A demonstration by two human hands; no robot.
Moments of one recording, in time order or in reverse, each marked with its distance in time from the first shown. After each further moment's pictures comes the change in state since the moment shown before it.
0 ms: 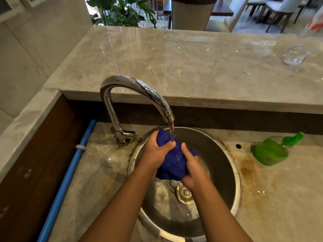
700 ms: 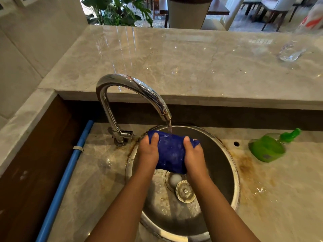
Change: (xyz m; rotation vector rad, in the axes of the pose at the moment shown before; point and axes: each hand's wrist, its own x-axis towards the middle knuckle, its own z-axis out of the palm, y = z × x) left_hand 0.008 -0.008 0.002 0.031 0.263 -0.039; right_hand -0.012 -0.015 0.017 -0.403 0.210 -0.322
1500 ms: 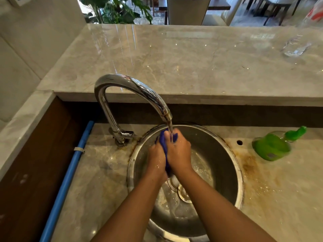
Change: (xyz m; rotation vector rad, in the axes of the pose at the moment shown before) left_hand -0.013 -0.006 0.022 -0.522 -0.151 -0.297; right_hand 0.013 0.011 0.035 -0.509 -0.049 -0.477
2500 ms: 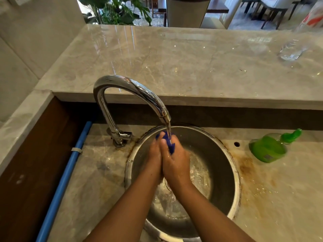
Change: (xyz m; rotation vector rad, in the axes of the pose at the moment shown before) left_hand 0.001 0.017 0.010 0.182 0.029 0.048; right_hand -0.031 -0.004 -0.003 0.041 -0.007 -0.129
